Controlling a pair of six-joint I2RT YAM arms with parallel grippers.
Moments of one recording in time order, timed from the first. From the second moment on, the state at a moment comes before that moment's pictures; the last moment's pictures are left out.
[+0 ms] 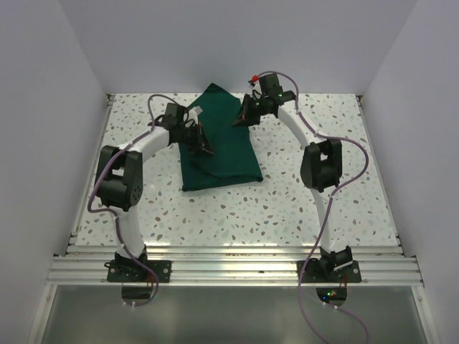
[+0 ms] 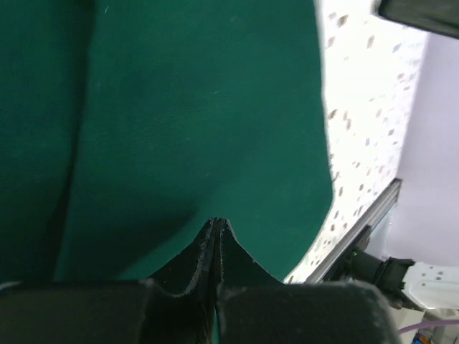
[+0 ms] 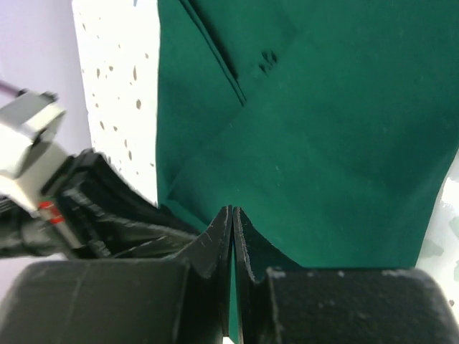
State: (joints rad) left arm -0.23 1.96 1.42 -0.36 0.65 -0.50; right arm 0.35 2.40 2.29 -0.72 -0.55 0.57
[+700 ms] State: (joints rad) left arm -0.23 1.69 1.24 -0.67 0.32 -0.38; right arm 0.34 2.40 2.17 -0.70 -0.57 0.51
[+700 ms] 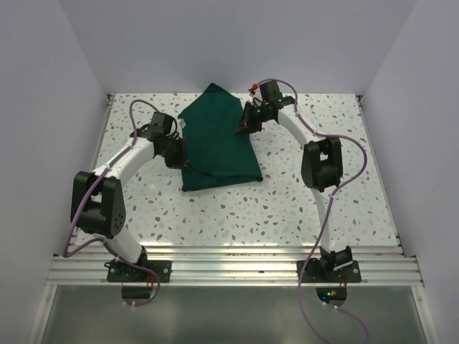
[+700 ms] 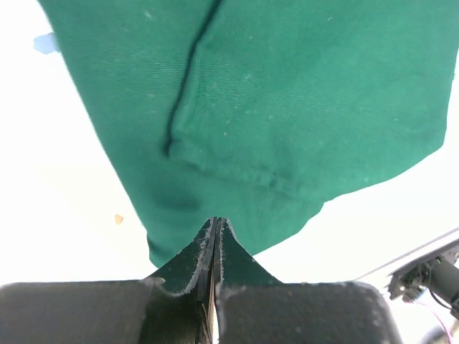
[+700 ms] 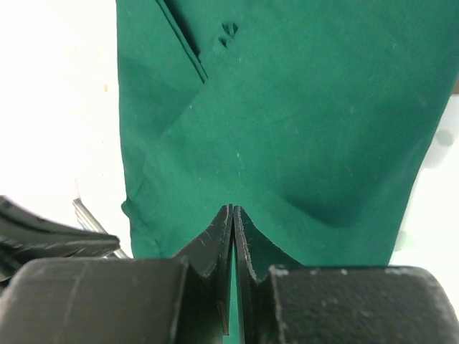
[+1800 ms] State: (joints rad) left arm -0.04 2.34 1.82 -0.45 0.47 -0.39; right arm 0.24 2.71 2.33 -0.44 -0.70 0.66
